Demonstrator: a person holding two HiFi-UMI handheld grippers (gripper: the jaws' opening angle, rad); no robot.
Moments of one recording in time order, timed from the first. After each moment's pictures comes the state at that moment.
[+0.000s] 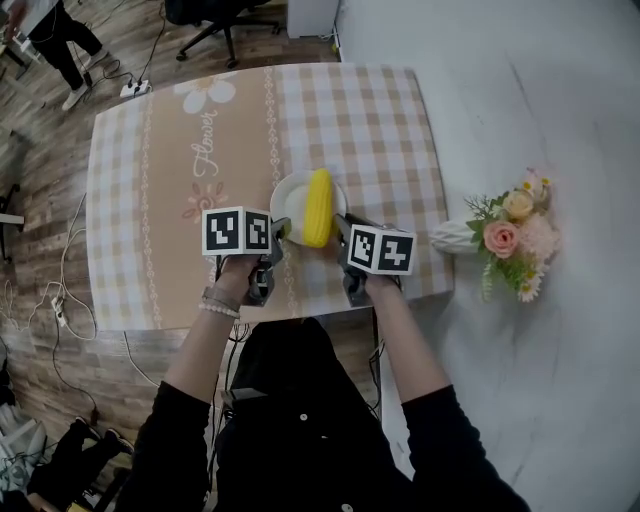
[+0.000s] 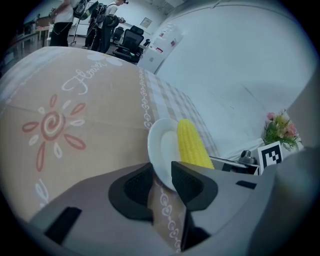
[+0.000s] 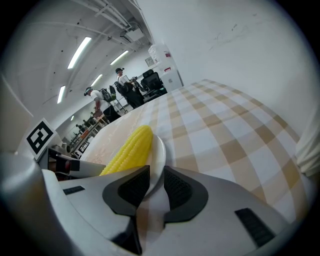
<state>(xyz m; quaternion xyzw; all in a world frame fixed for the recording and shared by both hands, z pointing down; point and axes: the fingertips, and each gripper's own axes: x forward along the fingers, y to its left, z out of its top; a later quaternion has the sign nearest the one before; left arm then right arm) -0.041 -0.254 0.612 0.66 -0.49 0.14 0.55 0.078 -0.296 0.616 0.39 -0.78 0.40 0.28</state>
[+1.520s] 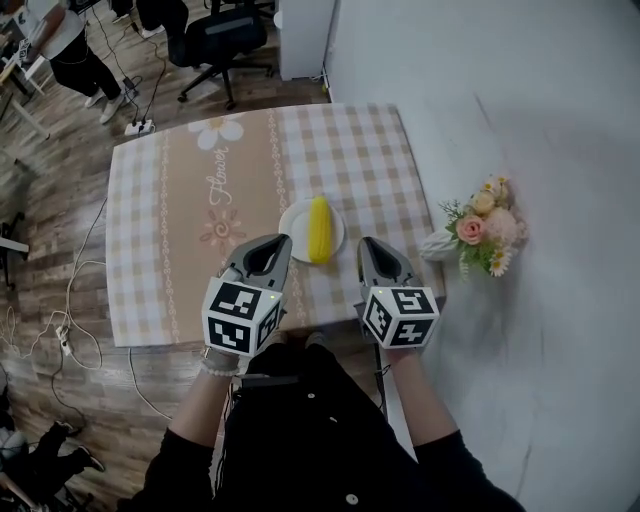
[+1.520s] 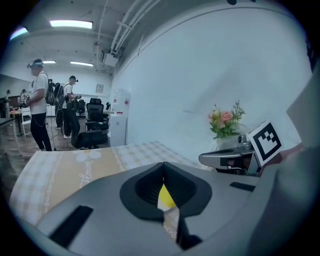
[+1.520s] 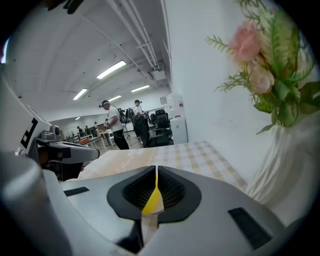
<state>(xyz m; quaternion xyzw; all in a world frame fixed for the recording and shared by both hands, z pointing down) -0.038 -0.217 0.424 0.81 -0.54 0.12 0.19 0.096 -0.255 0.446 0.45 -0.86 0.19 0.16</state>
